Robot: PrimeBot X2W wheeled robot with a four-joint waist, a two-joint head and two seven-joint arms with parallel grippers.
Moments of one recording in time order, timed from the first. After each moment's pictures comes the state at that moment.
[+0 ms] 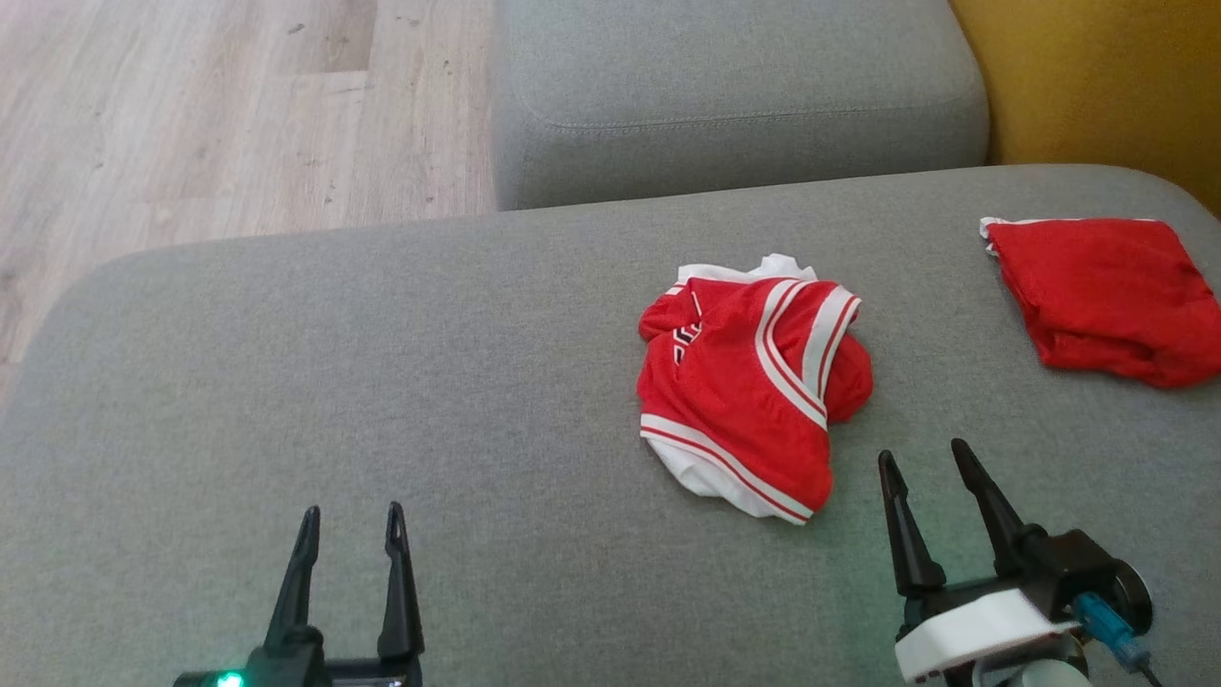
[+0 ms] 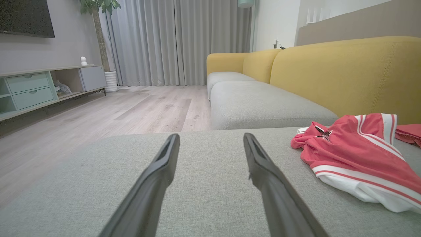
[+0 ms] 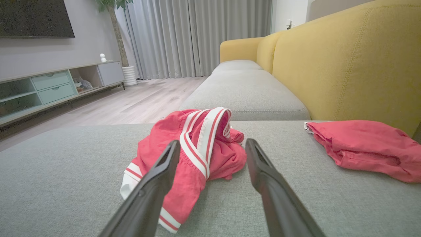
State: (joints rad) left arm 0.17 0.06 -0.19 0.08 -0.12 0.13 -0.25; right arm 0.06 -0.05 0.10 0.26 0.08 0.12 -0.26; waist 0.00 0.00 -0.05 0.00
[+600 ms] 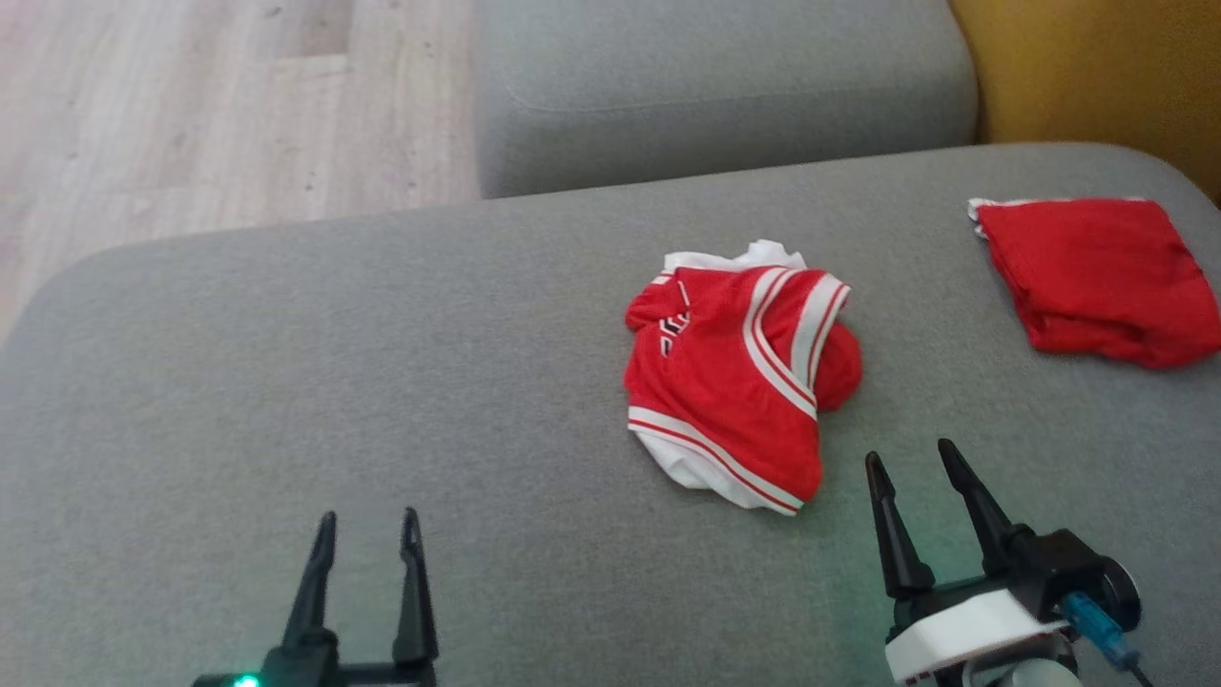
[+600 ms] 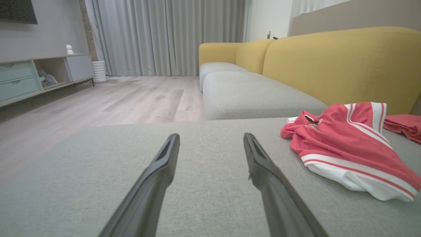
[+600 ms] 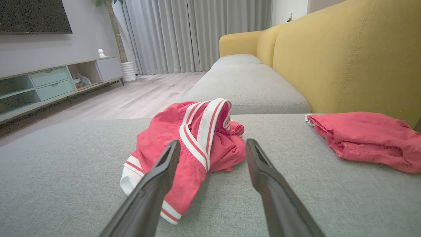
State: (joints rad) left arm 0.17 0.06 -0.21 0.10 -0.14 0.14 -0.25; right arm 0.05 -0.05 0.12 0.26 0.08 0.12 -0.26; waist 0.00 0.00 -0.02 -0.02
